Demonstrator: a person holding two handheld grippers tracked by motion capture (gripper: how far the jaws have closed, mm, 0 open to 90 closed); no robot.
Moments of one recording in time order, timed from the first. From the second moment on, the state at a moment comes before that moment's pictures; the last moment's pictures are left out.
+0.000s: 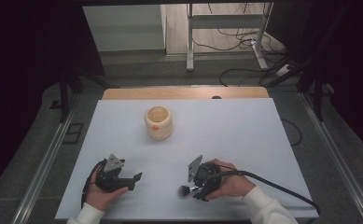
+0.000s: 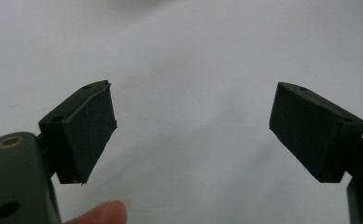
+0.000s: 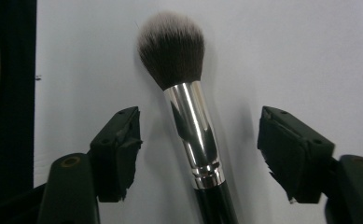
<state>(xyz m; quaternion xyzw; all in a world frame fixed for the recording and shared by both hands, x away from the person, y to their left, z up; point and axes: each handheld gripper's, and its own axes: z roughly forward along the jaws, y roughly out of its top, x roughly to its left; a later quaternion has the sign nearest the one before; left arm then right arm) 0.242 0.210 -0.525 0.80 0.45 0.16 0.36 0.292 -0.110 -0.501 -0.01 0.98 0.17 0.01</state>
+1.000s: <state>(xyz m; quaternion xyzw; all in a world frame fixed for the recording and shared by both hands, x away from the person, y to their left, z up) 0.241 0.213 -0.524 0.80 0.45 0.17 0.36 0.295 -0.105 -0.499 -0.03 0.99 0.15 -0.01</state>
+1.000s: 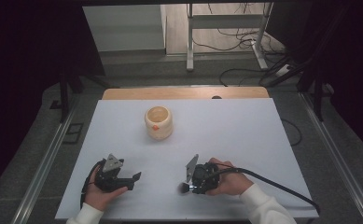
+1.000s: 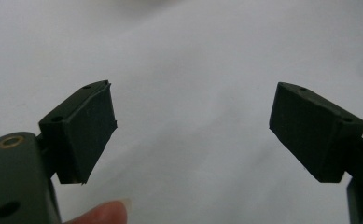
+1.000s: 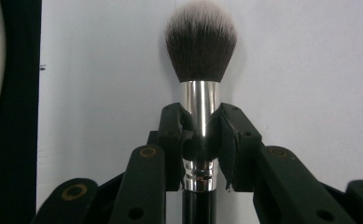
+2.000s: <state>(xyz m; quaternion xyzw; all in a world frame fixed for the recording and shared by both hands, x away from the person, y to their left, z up) 0.241 0.212 -0.524 0.79 0.46 0.17 0.37 0.314 -0.135 -0.450 0.09 0.95 0.28 0.06</state>
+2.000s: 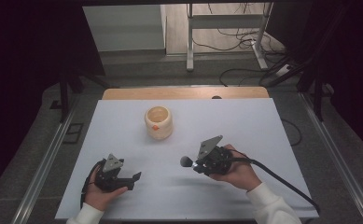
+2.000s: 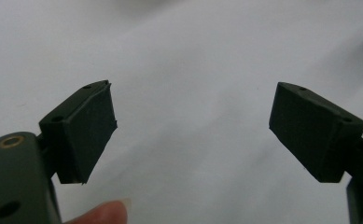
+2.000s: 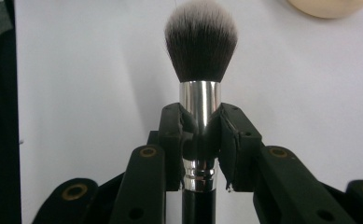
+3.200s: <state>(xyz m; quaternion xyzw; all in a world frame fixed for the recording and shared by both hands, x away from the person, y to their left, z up) 0.241 0.212 -0.523 0.79 0.45 0.17 0.37 0.320 -0.144 -0.441 0.18 0.91 0.36 0.06</state>
